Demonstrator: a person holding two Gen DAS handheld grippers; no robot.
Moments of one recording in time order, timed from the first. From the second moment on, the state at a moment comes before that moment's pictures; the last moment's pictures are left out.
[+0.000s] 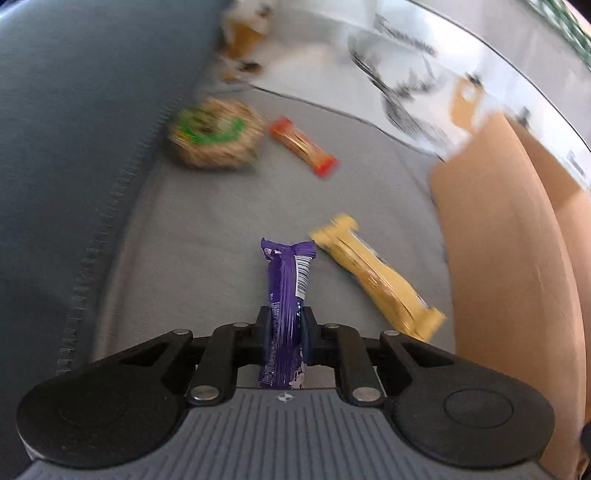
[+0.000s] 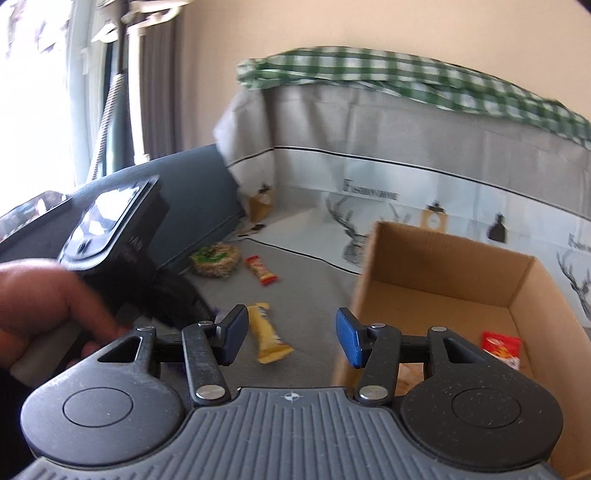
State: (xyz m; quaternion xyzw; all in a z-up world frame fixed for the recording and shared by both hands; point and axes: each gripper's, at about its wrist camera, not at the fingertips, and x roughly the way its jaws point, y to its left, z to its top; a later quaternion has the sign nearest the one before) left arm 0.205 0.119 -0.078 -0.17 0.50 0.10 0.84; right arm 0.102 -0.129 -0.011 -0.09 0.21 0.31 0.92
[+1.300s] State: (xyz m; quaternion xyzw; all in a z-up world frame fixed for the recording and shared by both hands) left arm 0.198 0.155 -0.077 -0.12 0.61 0.12 0.78; right arm 0.188 -0.015 -0.099 -0.05 0.38 0.29 0.88
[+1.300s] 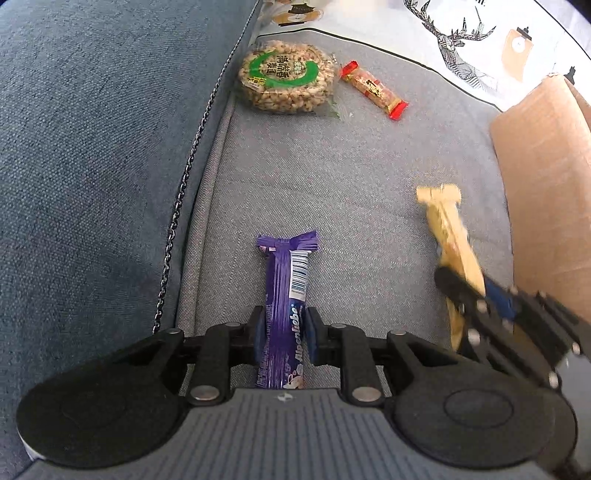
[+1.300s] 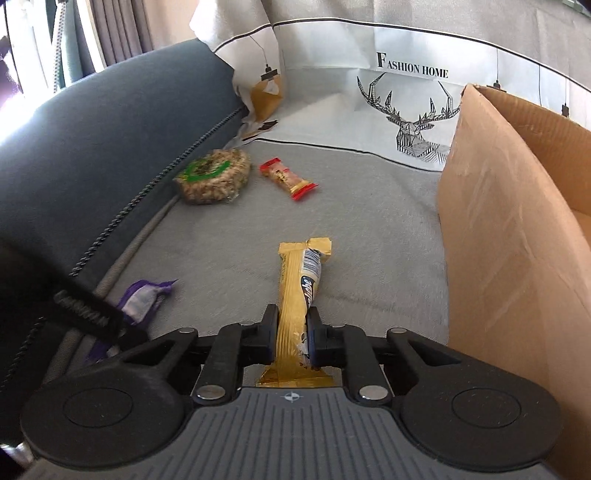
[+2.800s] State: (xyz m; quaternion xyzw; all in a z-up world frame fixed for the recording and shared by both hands) left arm 0.191 0.147 -0.075 -0.08 0.62 0.09 0.78; right arm 0.107 -0.069 -0.106 -0.08 0.43 0.29 0.85
